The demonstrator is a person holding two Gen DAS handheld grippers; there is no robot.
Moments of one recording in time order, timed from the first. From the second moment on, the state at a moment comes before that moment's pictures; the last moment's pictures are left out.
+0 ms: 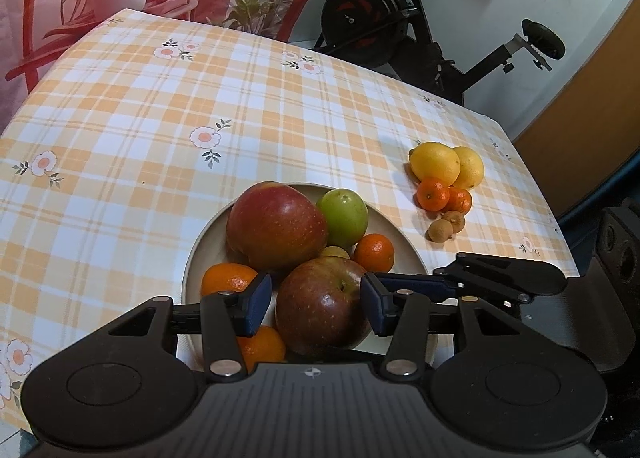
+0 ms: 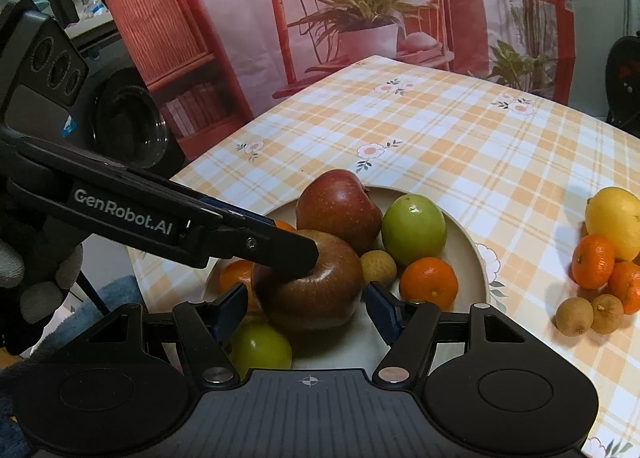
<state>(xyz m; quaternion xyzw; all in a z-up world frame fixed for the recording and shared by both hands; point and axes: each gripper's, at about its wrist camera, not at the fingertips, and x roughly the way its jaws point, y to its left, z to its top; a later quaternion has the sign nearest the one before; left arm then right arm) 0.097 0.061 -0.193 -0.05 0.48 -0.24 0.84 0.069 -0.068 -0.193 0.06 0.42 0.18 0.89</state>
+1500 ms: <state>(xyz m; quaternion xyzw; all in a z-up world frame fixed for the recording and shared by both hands) 0.167 -0.122 -0.142 0.04 0.36 -0.24 0.90 0.039 -0.290 -0.188 0.03 0.33 -0.04 0.94</state>
